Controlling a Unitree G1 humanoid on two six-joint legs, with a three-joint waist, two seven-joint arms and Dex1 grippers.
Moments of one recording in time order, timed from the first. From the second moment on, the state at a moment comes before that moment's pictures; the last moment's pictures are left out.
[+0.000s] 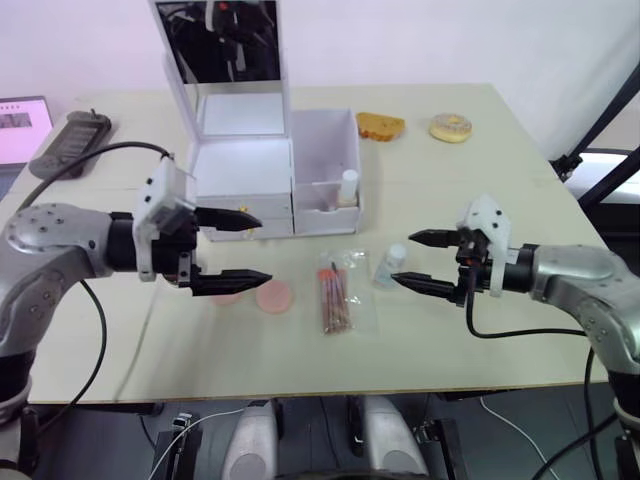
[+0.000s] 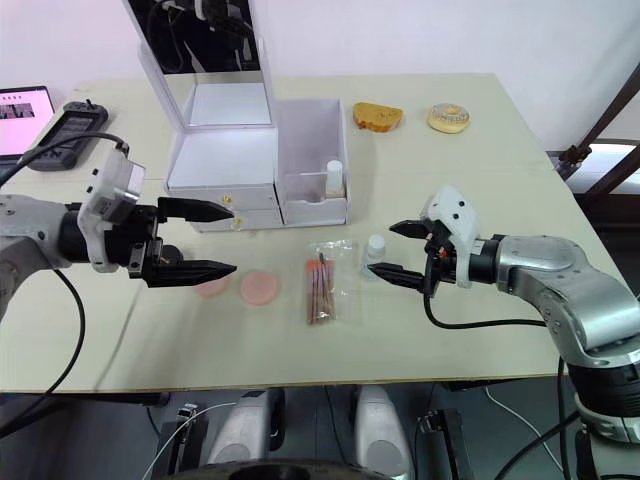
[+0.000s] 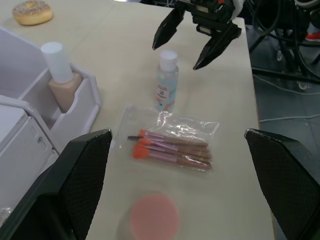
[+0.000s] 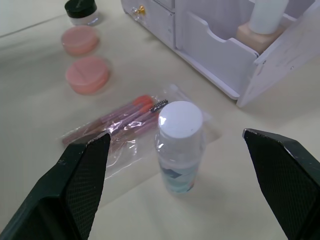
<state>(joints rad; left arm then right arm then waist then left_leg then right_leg) -0.43 0.98 0.15 -0.44 -0.82 0.80 -1.09 -0.32 -0.88 -0.07 -0.40 0.60 0.78 0.86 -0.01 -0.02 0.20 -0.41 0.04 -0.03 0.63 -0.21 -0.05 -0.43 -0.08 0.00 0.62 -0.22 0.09</state>
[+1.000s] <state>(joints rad) -0.40 0.98 0.18 -0.48 -0.84 0.81 -1.02 -0.39 -0.79 0.02 -0.31 0.54 0.72 0.89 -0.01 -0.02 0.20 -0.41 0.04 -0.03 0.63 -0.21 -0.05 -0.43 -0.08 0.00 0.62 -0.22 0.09</state>
